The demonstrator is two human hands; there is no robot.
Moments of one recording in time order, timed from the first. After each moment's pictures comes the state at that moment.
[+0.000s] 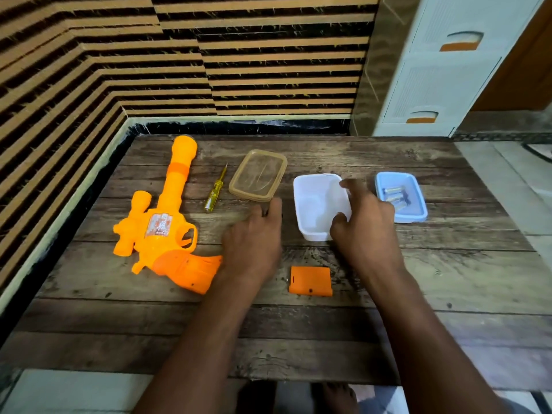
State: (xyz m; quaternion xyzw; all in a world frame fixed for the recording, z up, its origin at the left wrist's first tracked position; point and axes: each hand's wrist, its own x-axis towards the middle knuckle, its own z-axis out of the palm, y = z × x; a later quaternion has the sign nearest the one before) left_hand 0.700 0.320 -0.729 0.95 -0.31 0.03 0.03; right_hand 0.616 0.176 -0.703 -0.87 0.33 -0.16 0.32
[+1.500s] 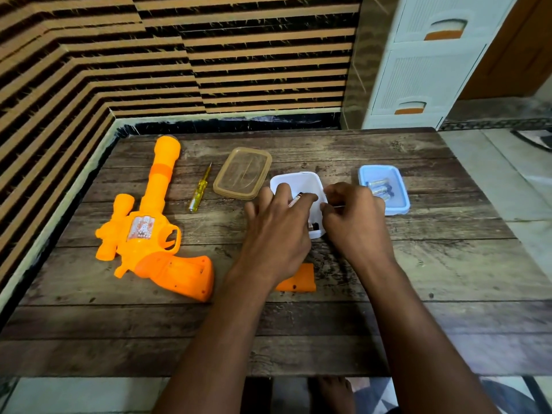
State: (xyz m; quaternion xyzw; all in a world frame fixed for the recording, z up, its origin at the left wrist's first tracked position) left_hand 0.678 0.279 -0.715 0.91 -0.39 0.04 0.15; right_hand 0.609 0.162 -0.704 -0.85 0.31 -0.20 0.38
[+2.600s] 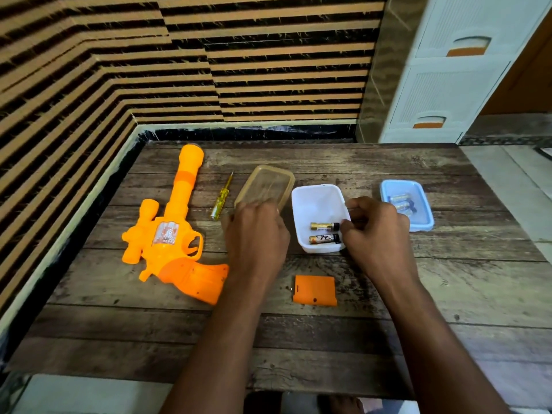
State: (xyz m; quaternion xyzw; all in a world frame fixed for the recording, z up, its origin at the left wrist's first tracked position) left_hand 0.708 0.307 -0.715 0.96 -0.21 0.10 0.18; right_hand 0.610 0.167 -0.703 -0.85 0.32 -0.19 0.37
